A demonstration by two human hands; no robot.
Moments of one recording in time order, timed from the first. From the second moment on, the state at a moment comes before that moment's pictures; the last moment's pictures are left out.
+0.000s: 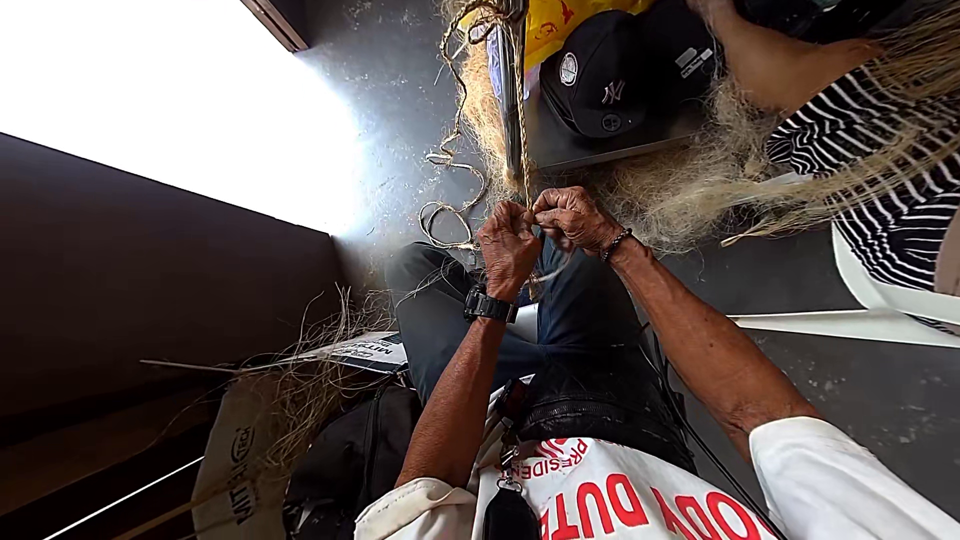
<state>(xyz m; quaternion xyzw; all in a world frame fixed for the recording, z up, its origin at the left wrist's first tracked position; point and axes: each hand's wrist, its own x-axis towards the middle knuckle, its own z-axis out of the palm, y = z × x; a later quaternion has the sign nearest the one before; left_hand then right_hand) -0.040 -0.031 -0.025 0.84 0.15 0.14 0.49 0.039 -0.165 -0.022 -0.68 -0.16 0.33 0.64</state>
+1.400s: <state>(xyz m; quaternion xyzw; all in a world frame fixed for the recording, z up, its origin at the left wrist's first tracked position) -0.076 0.065 -0.007 0.66 0.16 -0.08 0.73 0.024 -0.166 -0.041 -0.73 -0.20 0.16 0.63</state>
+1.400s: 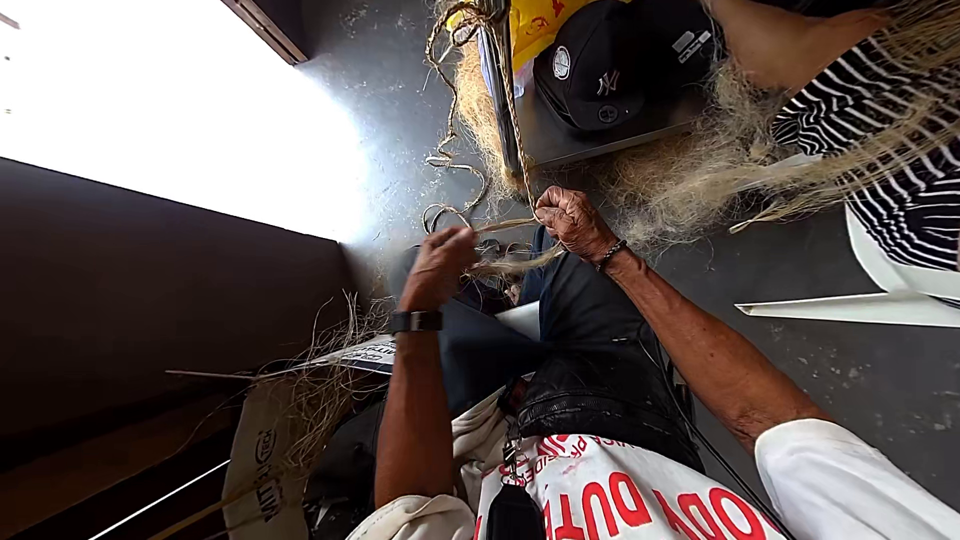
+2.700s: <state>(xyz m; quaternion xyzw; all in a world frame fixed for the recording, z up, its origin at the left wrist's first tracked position) -0.037 -0.012 -0.030 0.87 0.06 0.10 0.47 0.018 -0.178 -0.025 -0.86 -0.26 0.09 0.42</state>
